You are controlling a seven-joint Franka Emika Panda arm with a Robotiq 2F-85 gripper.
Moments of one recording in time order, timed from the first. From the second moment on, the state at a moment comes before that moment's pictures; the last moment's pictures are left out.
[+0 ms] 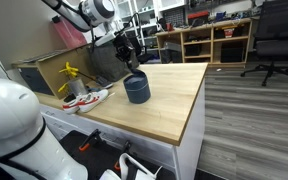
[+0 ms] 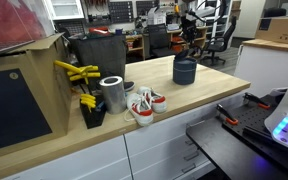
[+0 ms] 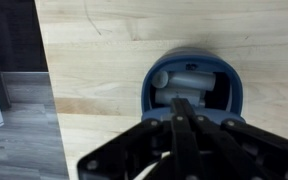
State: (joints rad) arm 0.06 -0.01 0.04 -2.22 -0.22 2.15 0.28
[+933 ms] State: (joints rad) arm 0.05 -0.07 0.05 -2.35 -0.24 2.34 0.39
